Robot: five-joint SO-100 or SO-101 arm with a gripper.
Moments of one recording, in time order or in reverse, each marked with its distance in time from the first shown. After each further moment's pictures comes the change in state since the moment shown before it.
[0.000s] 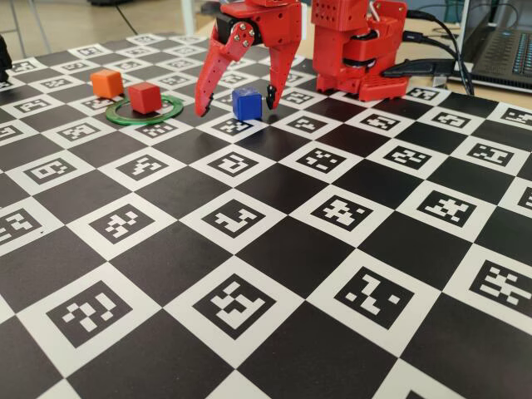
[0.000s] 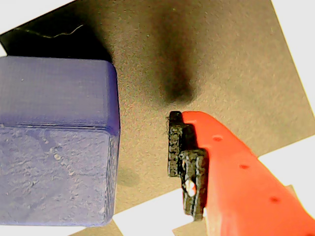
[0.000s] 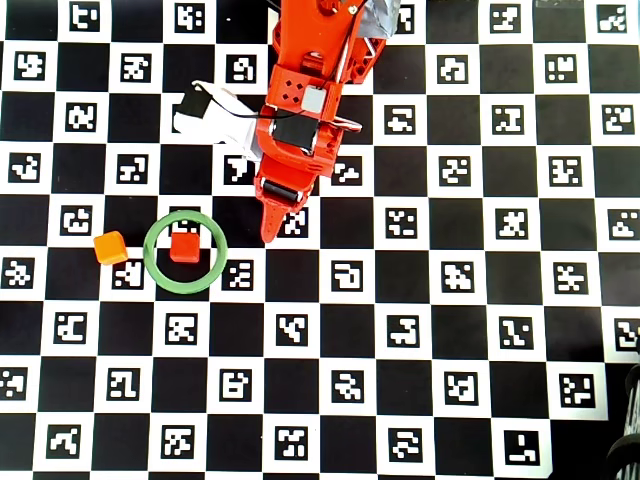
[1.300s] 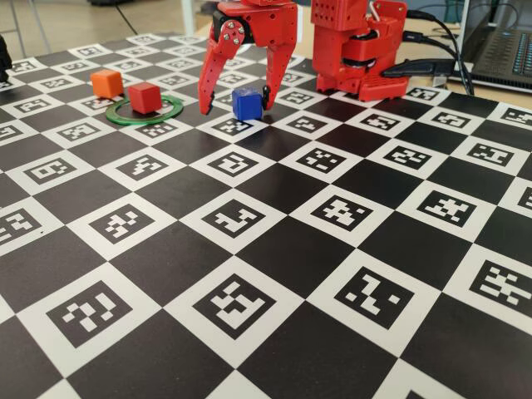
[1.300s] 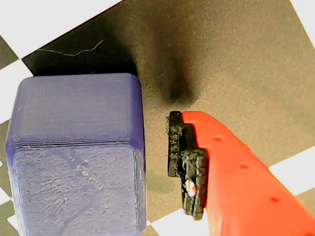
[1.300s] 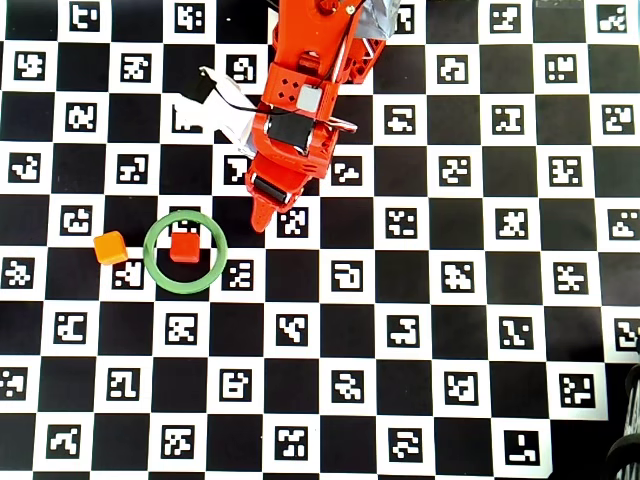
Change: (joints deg) arm 1.6 0.0 0.0 -1.7 4.1
